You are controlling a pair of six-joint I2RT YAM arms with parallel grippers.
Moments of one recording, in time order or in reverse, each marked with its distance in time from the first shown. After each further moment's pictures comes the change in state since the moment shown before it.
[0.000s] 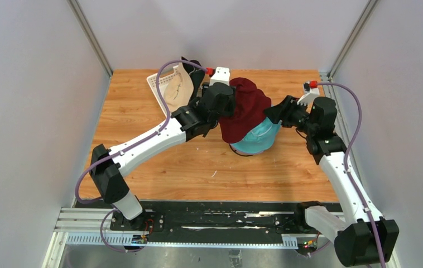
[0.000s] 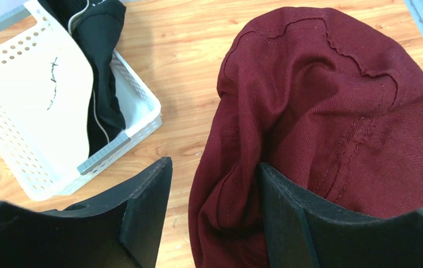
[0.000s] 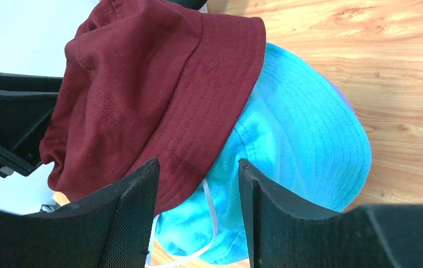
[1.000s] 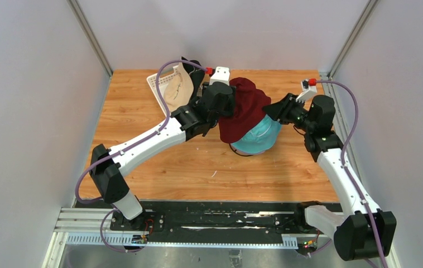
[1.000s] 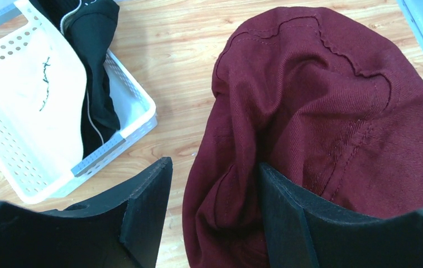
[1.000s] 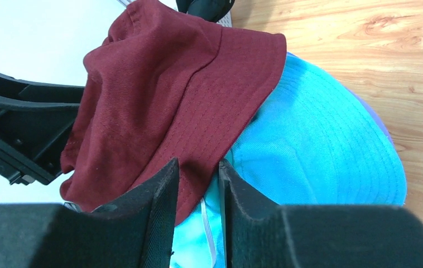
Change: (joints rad) left arm 0.011 0.000 -0.006 0.008 0.026 -0.007; right arm 0.000 0.063 -0.015 0.130 -0.070 0.069
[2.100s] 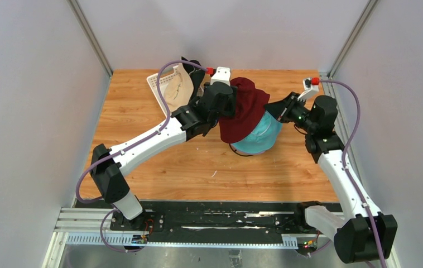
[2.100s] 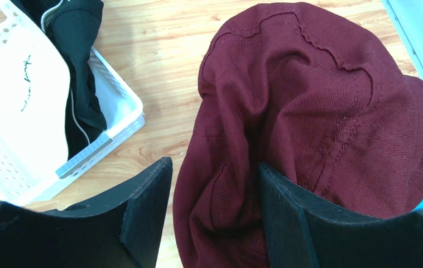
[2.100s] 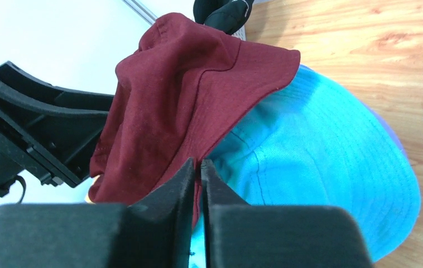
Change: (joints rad) left arm 0.000 0.004 0.000 0.008 0.036 -0.018; right arm 0.000 -0.035 0.001 0.032 -0.015 0.026
